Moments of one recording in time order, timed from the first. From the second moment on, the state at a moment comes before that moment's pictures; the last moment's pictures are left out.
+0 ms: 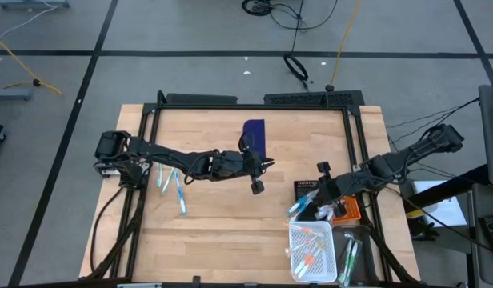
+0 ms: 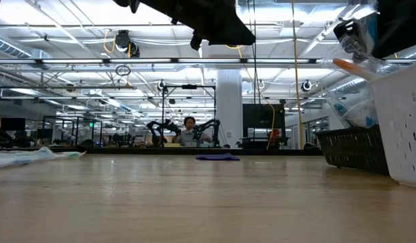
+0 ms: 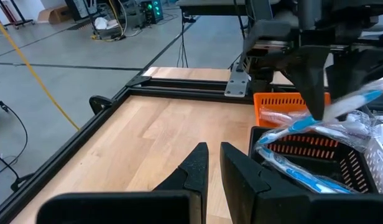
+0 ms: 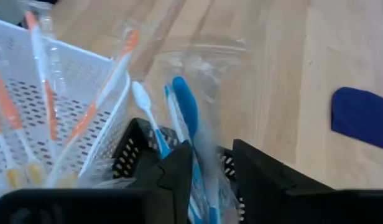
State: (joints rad) left arm -0.08 1.73 1.19 0.26 -0.37 -0.01; right arm 0.44 0.82 0.64 -0.57 0.18 -0.01
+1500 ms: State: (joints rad) left arm -0.07 1.57 1.19 -0.94 -0.49 -0.78; right arm 0.46 0.88 0.64 -0.38 0.29 -0.03
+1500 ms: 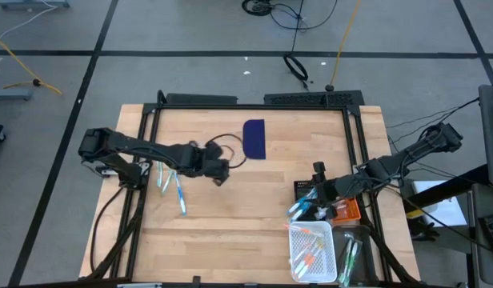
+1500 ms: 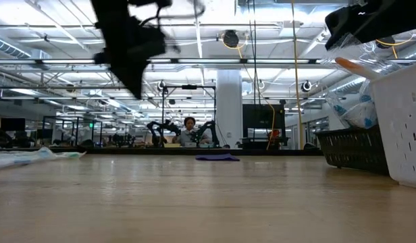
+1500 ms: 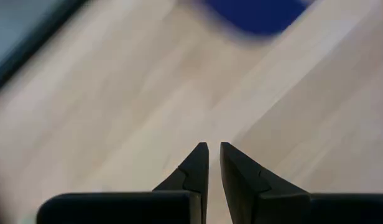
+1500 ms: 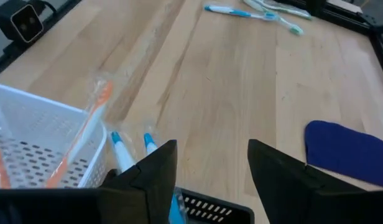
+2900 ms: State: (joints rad) left arm 0.24 1.35 0.71 -1.05 -0.22 -1.08; right arm 0.46 0.98 0.64 -0.33 0.29 -0.05
